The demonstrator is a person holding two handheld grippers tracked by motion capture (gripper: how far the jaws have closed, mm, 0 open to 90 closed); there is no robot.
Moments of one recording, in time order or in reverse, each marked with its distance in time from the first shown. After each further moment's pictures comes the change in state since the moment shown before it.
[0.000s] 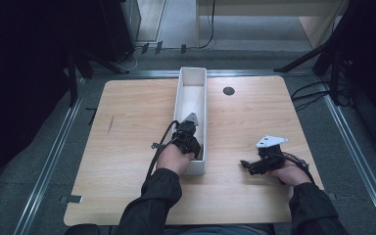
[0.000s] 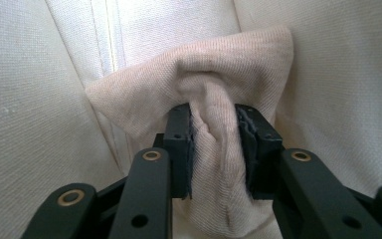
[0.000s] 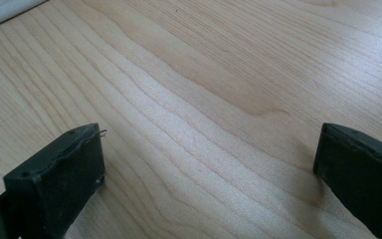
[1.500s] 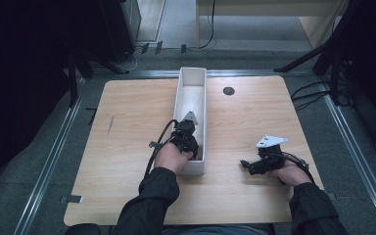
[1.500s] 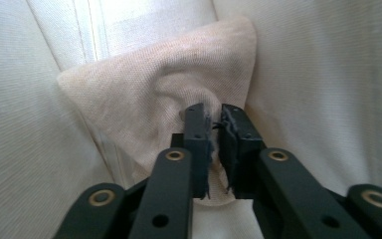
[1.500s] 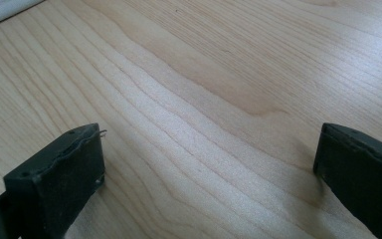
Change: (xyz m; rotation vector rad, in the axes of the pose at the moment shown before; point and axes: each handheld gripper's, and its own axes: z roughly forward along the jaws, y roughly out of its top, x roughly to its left) left arm 0.004 -0.001 -0.007 -0.002 -0.072 0.013; right arm 0.000 0.000 0.000 0.000 0.000 0.000
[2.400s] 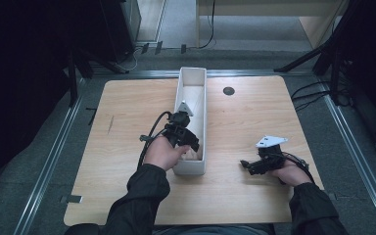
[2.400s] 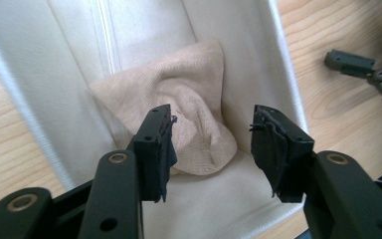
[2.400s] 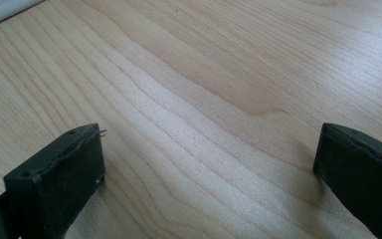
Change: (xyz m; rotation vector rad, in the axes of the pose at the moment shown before) left arm 0.004 -0.004 -0.044 -0.070 -0.053 0.040; right arm 0.000 0.000 0.000 -0.002 -0.002 -0.002
